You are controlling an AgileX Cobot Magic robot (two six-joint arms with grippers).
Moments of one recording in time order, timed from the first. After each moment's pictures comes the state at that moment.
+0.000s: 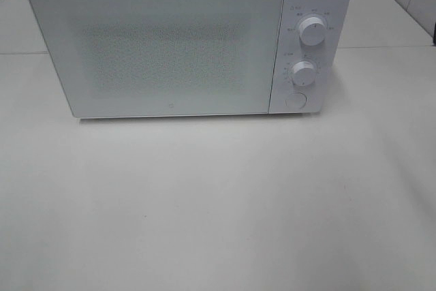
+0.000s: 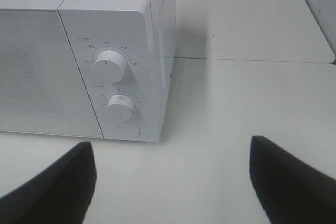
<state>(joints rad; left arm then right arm) 0.03 0.00 -0.52 -0.09 1.08 0.07 0.15 0.81 -0.55 -0.08 0.18 0.04</state>
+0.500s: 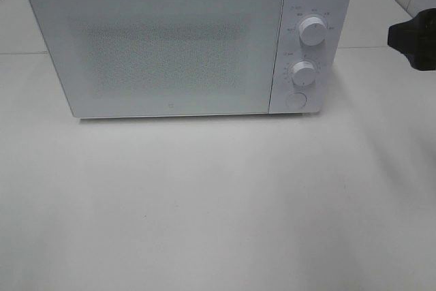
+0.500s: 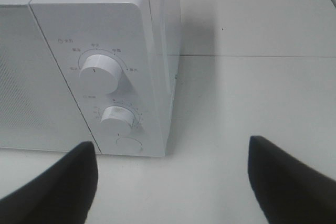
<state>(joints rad) 0.03 0.00 -0.52 -0.09 1.08 0.07 0.15 1.07 -0.55 -0.08 -0.07 0.09</state>
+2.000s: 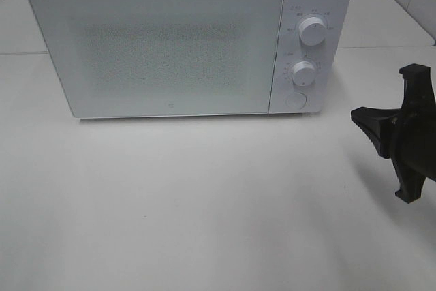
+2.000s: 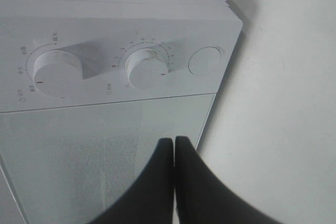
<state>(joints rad) 0.03 0.00 -0.52 -0.09 1.08 0.07 0.15 1.56 -0.18 -0.26 -1.05 1.53</state>
